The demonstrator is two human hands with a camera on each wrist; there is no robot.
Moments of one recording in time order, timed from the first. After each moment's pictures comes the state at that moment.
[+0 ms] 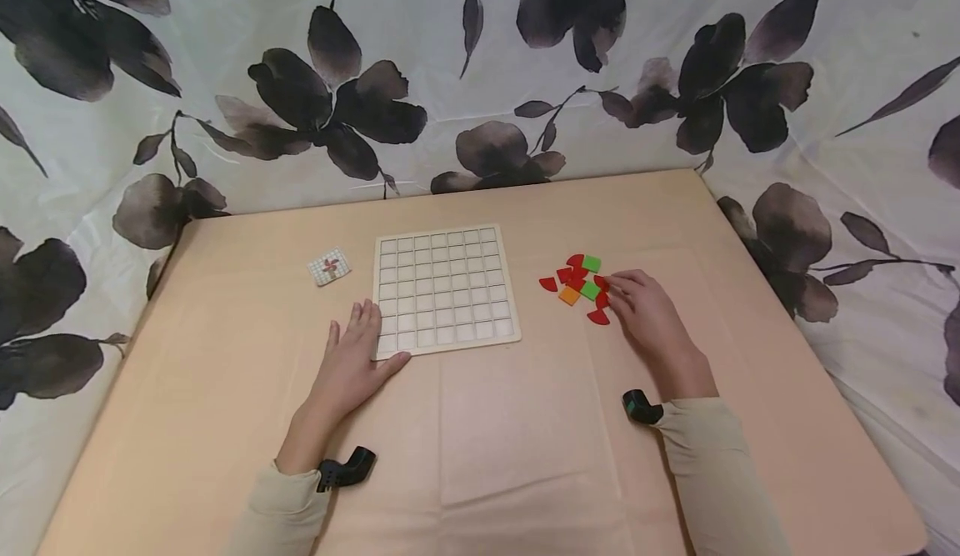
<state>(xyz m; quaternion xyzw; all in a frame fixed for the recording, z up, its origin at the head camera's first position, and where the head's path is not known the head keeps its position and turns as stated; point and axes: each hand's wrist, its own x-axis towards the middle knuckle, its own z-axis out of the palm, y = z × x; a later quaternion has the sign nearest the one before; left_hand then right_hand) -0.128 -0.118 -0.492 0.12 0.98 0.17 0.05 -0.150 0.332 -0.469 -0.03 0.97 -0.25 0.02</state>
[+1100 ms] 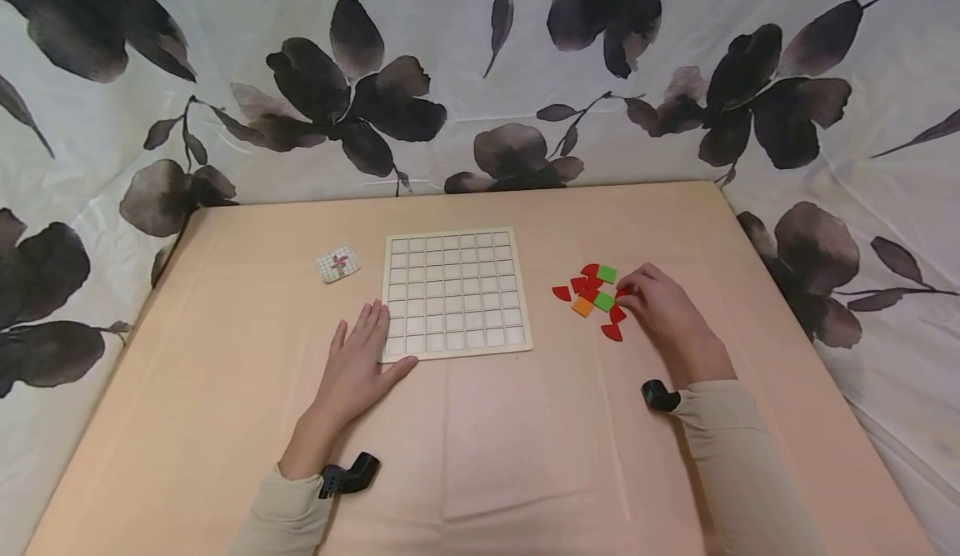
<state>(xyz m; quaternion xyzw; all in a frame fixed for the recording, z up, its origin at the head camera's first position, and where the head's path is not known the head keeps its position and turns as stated) -0.125 -0.121 -0.496 0.12 0.98 0.17 0.02 -0.182 0.341 -0.469 -0.11 0.97 -0.19 0.01</state>
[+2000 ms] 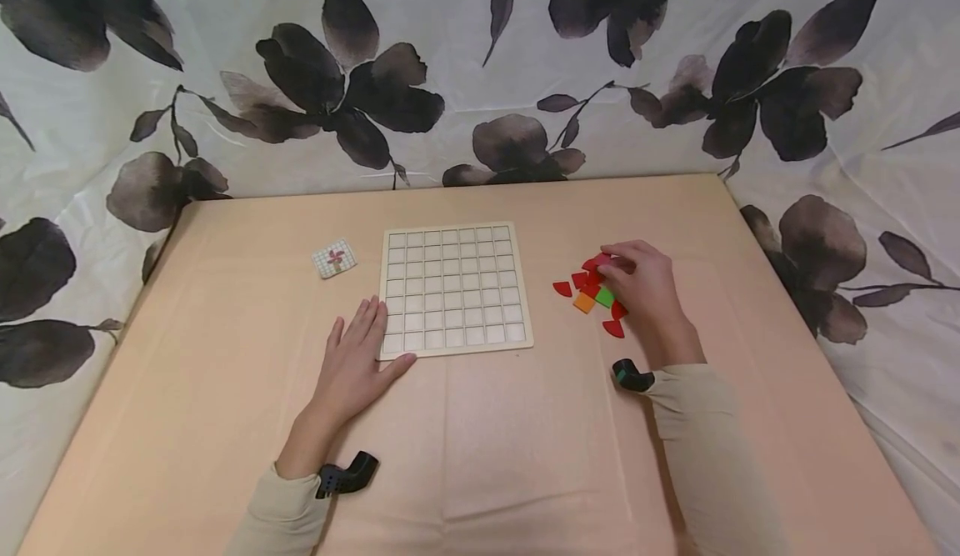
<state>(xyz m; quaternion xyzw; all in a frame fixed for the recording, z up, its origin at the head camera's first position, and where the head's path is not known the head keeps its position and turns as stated) -0.128 -0.120 -0.500 0.11 0.98 0.17 0.02 -0.202 0.305 -0.464 0.02 0.95 -0.31 -0.04</state>
